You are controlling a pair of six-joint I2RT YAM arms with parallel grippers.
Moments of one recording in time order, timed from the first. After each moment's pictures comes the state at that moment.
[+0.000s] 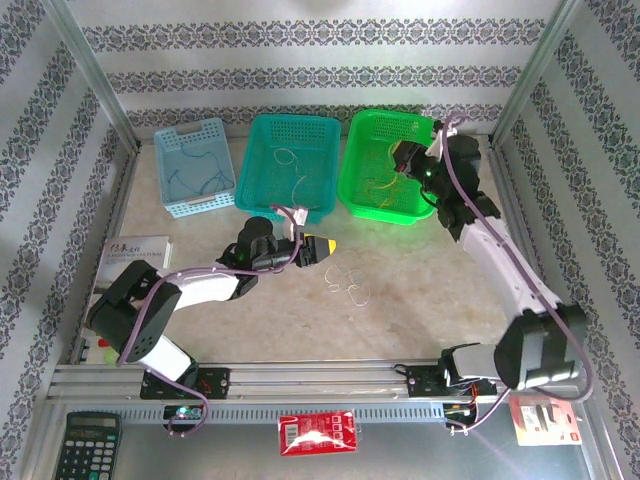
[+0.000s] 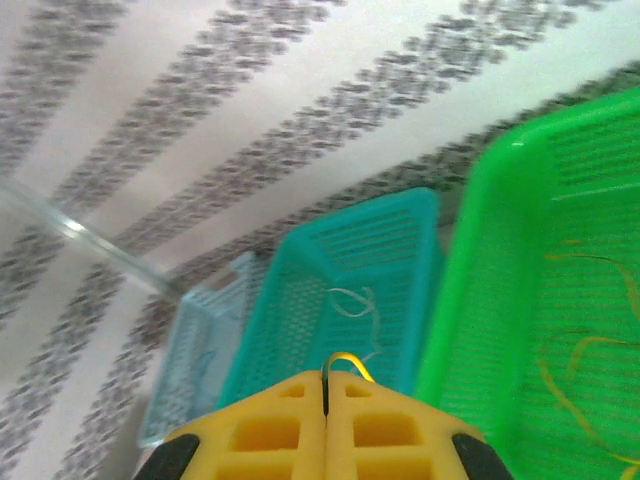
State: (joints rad) left arm -0.60 1.54 0.65 0.68 0.54 -0.71; right arm 0.16 1.37 1.15 -0.05 -0.27 0.66
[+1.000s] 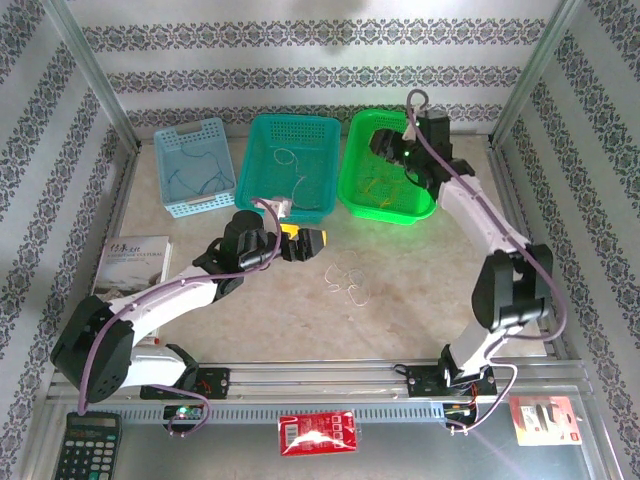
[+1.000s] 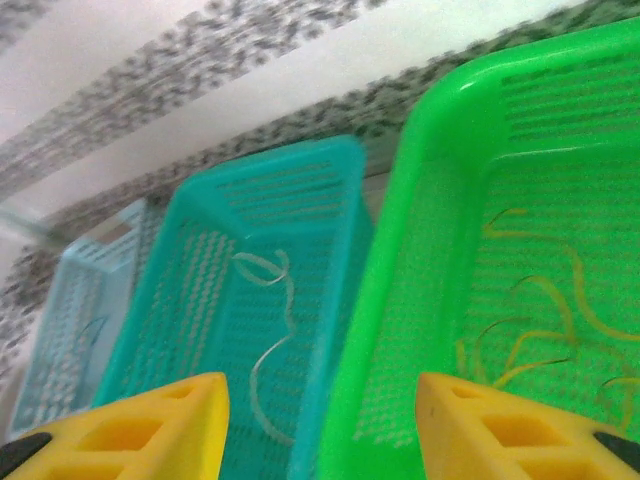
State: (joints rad) left arm -0.60 1.29 0.70 0.23 0.26 -0.57; right arm 0.23 1.60 1.37 -0.24 -0.26 0.52
